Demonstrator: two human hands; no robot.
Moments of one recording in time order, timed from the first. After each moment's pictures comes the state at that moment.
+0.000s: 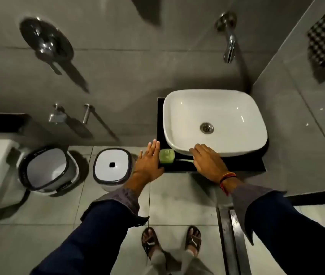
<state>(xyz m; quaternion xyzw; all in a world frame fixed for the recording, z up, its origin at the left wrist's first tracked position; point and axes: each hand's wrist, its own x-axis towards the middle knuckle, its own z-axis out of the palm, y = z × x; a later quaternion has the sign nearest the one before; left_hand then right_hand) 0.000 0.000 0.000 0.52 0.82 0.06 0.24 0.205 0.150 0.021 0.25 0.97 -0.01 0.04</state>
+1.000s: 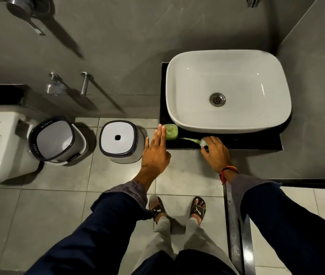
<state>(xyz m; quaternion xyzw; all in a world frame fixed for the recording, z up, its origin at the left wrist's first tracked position) 0.047 -0.006 -0.051 0.48 0.85 0.07 0.21 0.230 0.144 -0.070 0.43 0.88 -0.21 -0.04</state>
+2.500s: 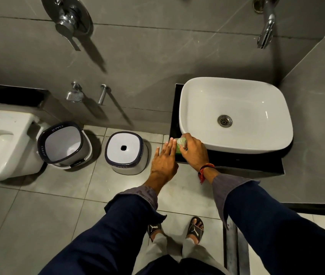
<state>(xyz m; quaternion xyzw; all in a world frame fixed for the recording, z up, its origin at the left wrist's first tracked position) 0.040 -0.006 -0.042 0.49 0.84 0.05 0.22 0.121 0.108 -0.004 0.38 0.88 -0.28 -0.08</state>
